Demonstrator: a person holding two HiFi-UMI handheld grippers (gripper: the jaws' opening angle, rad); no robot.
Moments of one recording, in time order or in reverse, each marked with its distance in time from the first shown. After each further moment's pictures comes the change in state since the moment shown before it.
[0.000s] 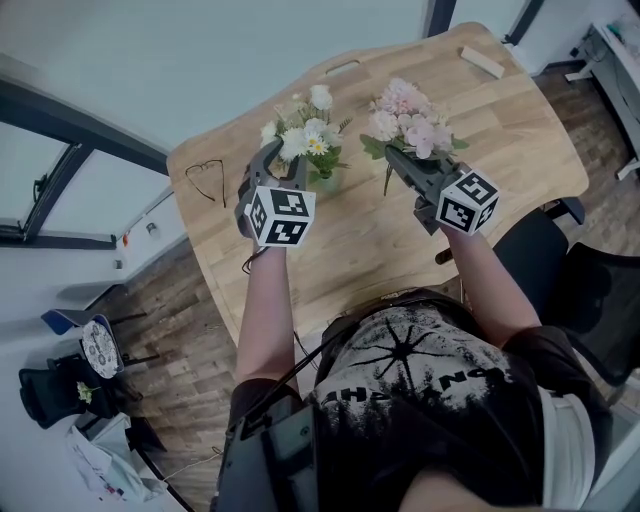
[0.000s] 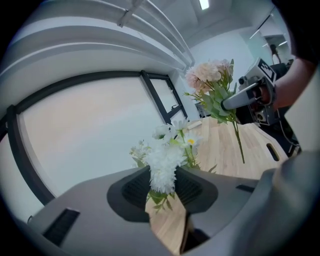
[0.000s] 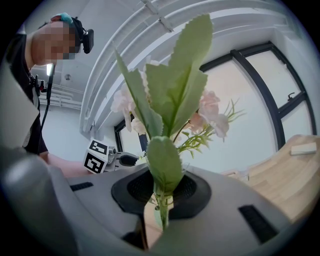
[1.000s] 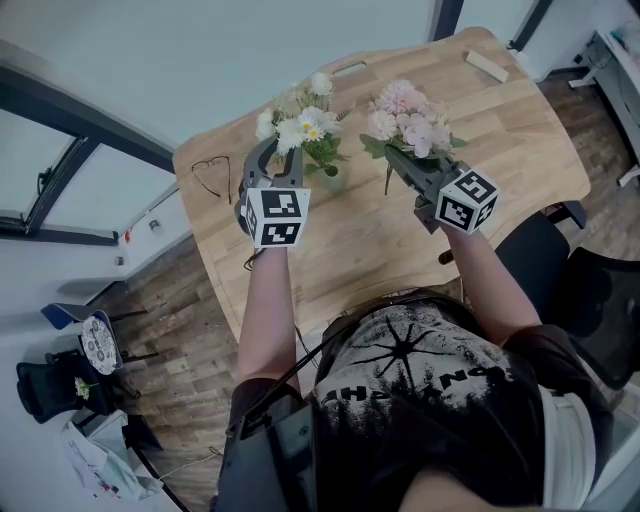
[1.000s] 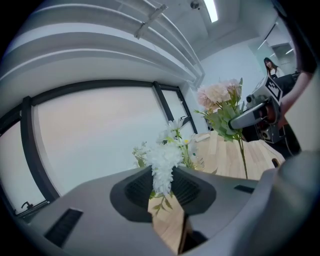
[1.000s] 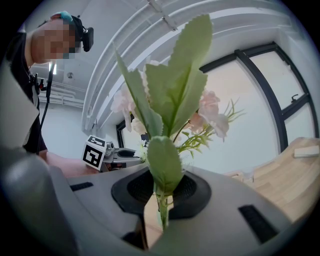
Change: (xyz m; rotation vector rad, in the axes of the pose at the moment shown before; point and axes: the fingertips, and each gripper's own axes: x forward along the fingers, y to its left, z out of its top) left arm -0.023 0.022 0.017 -0.107 -0.118 0.071; right arm 0.006 0.009 0.001 -0.022 0.006 0.018
